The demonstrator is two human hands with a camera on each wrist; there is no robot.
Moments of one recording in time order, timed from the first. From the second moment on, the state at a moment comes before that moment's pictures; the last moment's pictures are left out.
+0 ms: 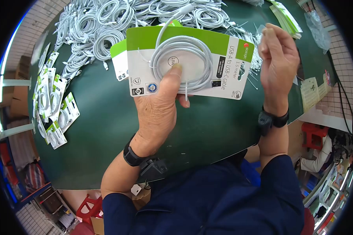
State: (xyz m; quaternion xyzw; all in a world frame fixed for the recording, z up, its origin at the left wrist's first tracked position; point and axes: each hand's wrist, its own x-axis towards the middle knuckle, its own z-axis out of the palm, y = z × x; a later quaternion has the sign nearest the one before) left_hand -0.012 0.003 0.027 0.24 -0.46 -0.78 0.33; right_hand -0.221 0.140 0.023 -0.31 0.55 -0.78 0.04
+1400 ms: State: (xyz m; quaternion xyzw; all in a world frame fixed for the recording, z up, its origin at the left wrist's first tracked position) left_hand 0.006 0.012 0.030 0.23 -0.52 -0.81 0.14; right_hand -0.170 0.147 -0.049 -0.43 0.46 -0.69 0.36
